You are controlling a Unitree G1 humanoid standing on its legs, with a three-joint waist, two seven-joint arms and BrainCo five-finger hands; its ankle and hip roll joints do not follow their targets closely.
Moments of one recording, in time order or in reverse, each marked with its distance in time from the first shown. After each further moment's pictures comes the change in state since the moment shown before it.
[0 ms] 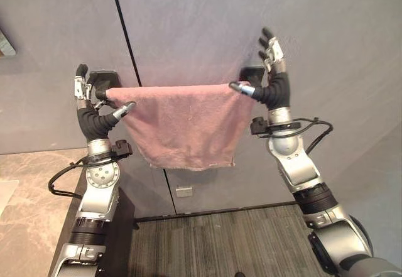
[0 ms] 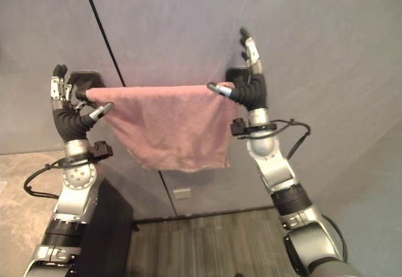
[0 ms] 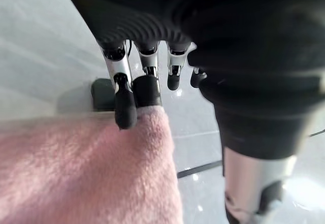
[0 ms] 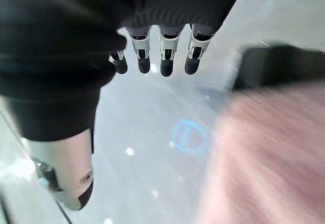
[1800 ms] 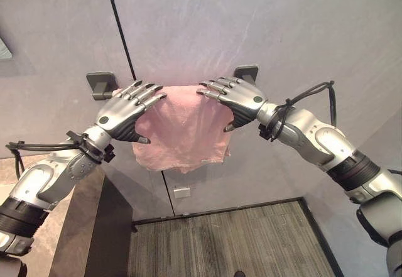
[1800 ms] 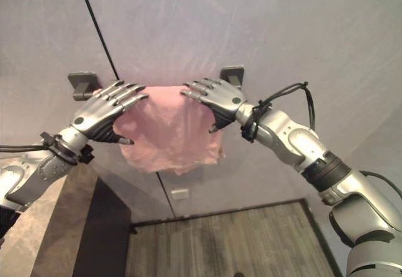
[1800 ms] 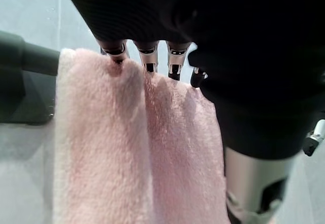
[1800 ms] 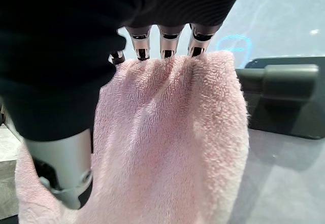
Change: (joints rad) left arm -0.019 0.593 -0.225 -0.075 0.710 0.074 -0.301; right arm -0.271 -0.423 0.463 0.085 -0.661 0.040 0.406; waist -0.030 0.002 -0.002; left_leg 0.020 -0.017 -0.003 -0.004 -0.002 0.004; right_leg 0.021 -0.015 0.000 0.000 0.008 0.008
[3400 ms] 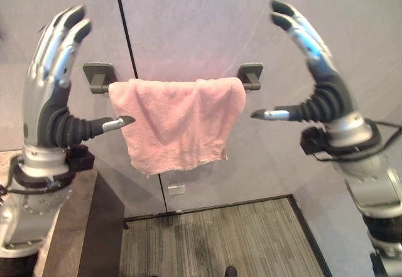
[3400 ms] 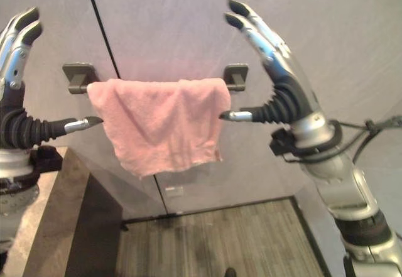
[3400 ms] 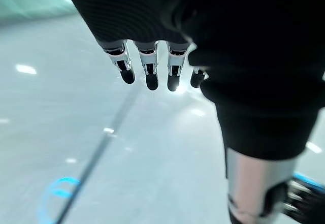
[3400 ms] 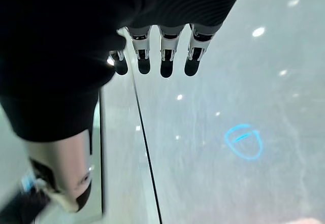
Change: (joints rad) left arm 0.134 -0.054 0.365 -0.451 -0.221 -0.054 0.178; right arm 0.284 -0.019 -0.419 -0.423 0.433 -0.013 -0.116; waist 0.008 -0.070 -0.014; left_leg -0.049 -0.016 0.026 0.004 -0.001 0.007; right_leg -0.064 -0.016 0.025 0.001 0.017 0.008
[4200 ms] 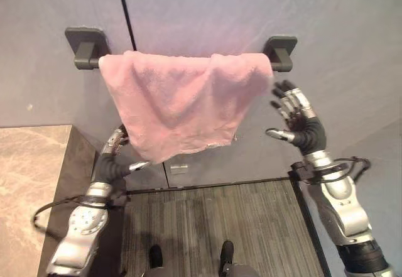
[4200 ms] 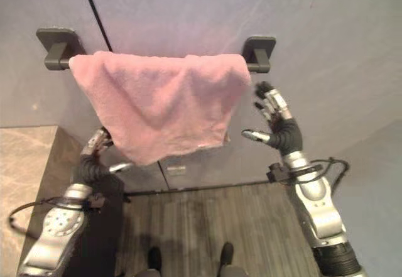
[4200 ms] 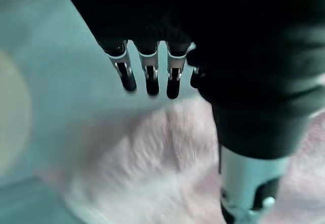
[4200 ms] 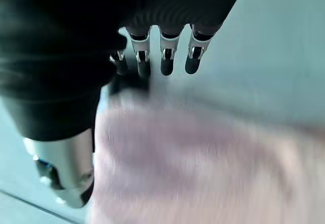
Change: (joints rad) left arm 0.362 -0.407 -0.064 0.275 -0.347 0.203 -0.202; right arm 0.524 0.230 -0.321 -0.058 0.443 0.055 0.077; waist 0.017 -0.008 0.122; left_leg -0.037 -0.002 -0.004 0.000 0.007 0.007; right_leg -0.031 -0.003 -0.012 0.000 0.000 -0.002
